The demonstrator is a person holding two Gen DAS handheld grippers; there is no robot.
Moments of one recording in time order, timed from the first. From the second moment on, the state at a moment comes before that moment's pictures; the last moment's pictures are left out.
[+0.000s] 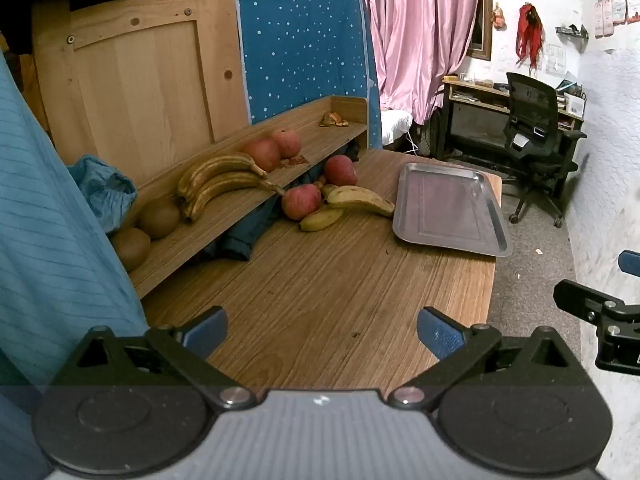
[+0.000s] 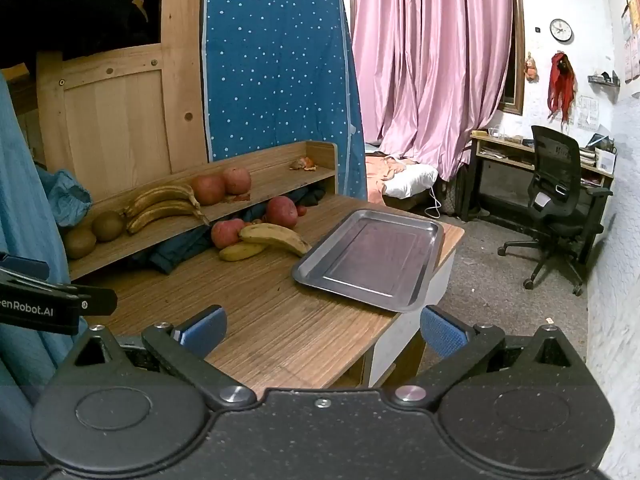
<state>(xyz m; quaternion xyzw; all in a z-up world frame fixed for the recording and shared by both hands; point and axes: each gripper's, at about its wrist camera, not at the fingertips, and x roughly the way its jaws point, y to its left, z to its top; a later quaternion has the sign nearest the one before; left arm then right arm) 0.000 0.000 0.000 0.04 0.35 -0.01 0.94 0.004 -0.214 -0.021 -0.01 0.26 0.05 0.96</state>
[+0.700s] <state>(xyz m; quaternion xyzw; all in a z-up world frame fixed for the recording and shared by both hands) 0.000 0.000 0.000 0.04 0.35 -0.01 0.94 0.004 -0.216 -0.021 -0.01 0.26 0.05 0.96</state>
